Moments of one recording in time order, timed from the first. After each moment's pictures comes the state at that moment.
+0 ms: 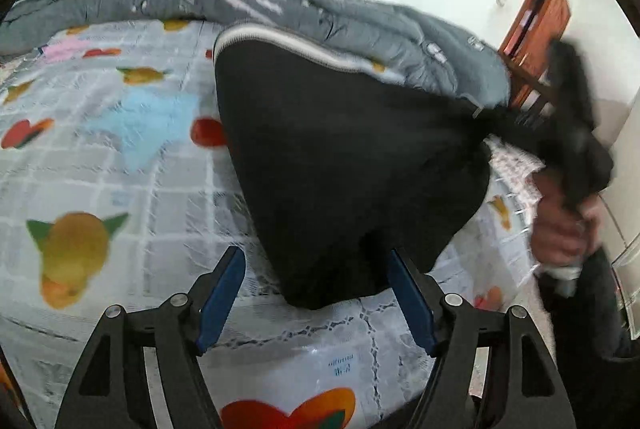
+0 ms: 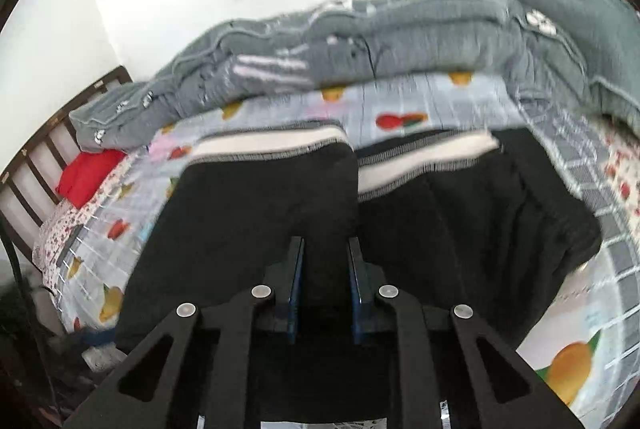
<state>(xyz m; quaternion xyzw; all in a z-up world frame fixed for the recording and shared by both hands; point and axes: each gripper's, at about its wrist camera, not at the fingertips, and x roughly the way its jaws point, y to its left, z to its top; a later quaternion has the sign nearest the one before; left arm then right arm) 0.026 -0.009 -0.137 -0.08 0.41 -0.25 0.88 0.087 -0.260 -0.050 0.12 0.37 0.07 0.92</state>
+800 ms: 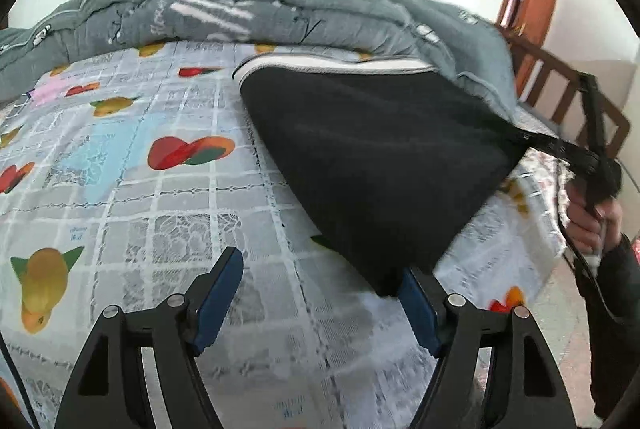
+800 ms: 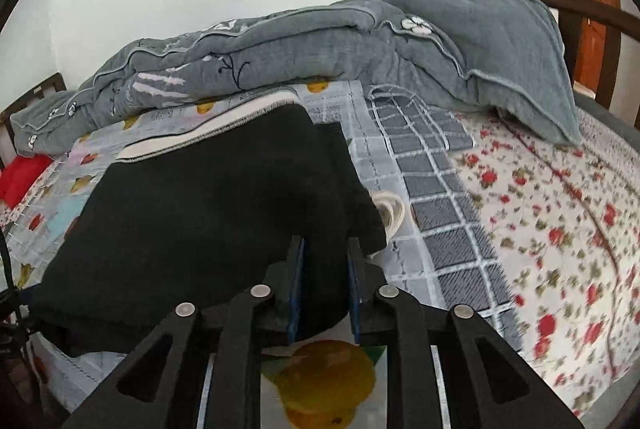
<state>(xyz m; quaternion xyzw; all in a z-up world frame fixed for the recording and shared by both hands) 0.010 -0.055 -0.131 -0.02 0.37 -0.25 0.89 0.039 -0.394 -0.069 0.07 0.35 -0.07 0.93</state>
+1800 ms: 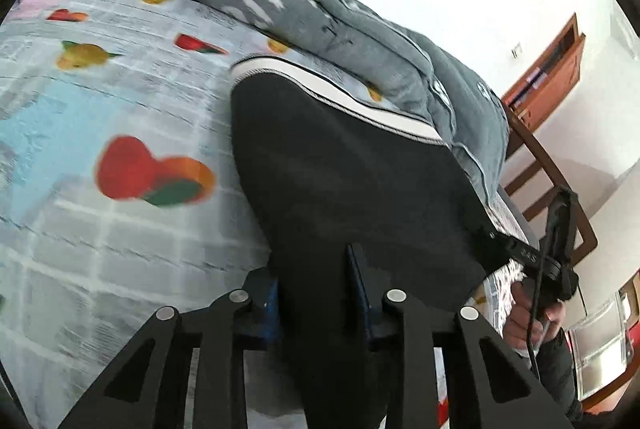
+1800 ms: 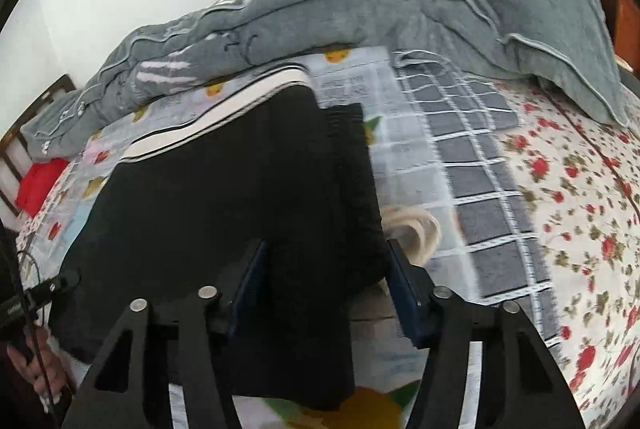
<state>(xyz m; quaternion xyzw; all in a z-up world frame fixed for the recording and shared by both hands) 0.104 -0.044 -0.144 -0.21 0.40 -0.27 0.85 0.092 -0.393 -0.093 0.12 0.42 0.00 0.90</state>
